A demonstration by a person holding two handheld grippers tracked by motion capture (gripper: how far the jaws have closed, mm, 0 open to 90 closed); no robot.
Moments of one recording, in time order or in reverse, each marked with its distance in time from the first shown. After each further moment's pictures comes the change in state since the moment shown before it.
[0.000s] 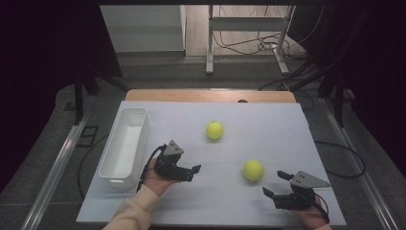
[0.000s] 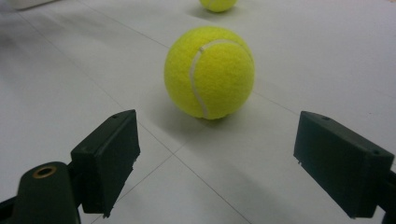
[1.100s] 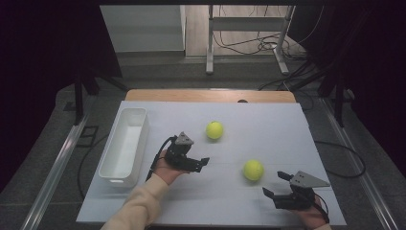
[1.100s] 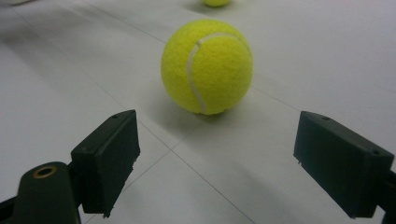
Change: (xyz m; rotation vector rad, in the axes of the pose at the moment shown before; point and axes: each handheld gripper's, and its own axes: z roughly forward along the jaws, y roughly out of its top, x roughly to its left) left arm 0.006 0.026 0.027 0.025 -0.039 -0.004; right arm 0.000 -0.001 0.001 0.013 -0.005 0.007
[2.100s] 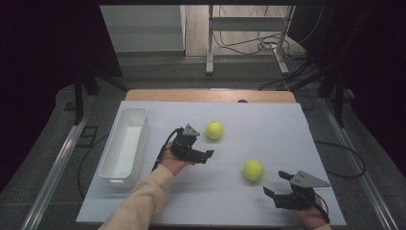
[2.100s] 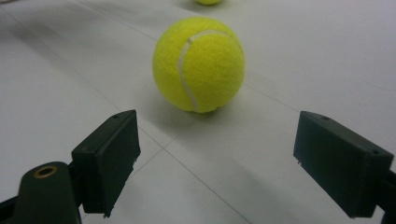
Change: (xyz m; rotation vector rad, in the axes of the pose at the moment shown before) left arm 0.006 0.024 0.015 0.017 0.016 0.021; right arm -0.001 -0.001 0.000 0.006 -0.025 0.002
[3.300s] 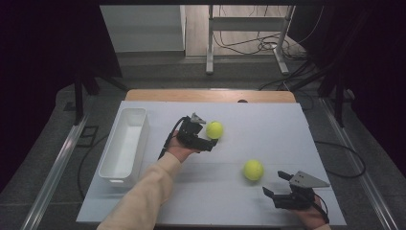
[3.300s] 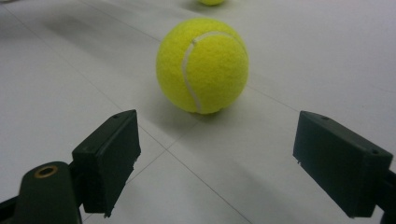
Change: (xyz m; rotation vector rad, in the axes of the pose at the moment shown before) left arm 0.014 0.034 0.017 0.019 0.043 0.005; right arm 0.002 0.001 0.001 -0.001 0.004 -0.003
